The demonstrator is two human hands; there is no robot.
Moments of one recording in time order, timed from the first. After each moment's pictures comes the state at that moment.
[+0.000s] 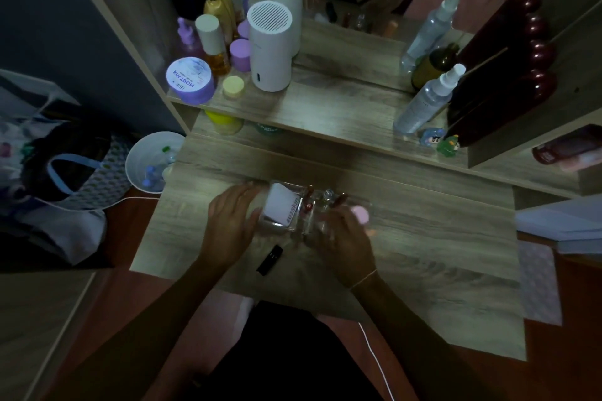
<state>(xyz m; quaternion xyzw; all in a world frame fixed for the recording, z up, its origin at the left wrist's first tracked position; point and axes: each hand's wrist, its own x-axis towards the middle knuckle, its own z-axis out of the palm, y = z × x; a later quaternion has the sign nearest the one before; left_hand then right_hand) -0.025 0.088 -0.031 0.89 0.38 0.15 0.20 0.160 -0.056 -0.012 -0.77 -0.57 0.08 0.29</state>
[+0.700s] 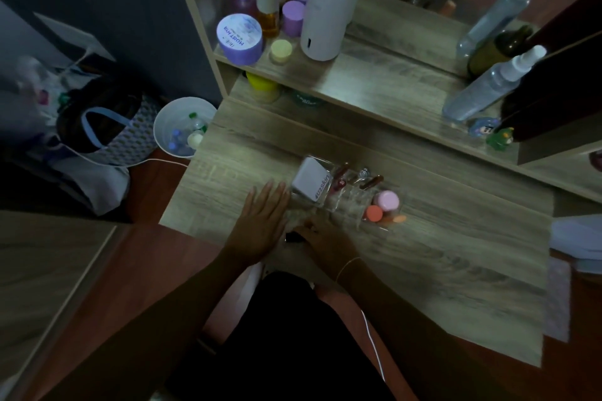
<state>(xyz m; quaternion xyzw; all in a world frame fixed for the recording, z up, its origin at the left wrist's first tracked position) -0.058 0.051 -0.093 0.94 0.32 -0.02 0.15 0.104 -0.047 -0.051 -0.68 -0.69 0.27 0.03</state>
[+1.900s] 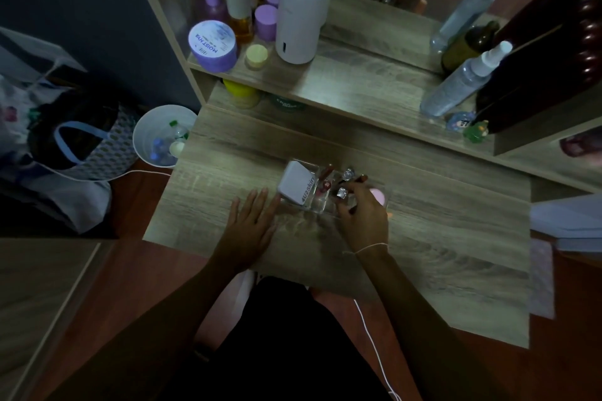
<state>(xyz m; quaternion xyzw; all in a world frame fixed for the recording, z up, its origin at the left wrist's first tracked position) -0.058 0.055 -0.107 0.93 0.33 -0.04 0.17 0.159 -0.042 -0.025 -0.86 -0.40 0.14 0.29</state>
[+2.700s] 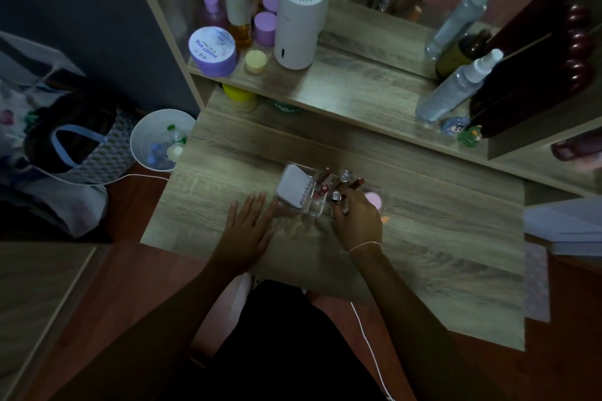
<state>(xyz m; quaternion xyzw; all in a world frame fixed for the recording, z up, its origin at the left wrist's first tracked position) -0.059 0.055 -0.109 0.92 0.34 -0.04 0.18 0.158 -0.036 -0.029 -0.87 -0.41 0.13 0.23</state>
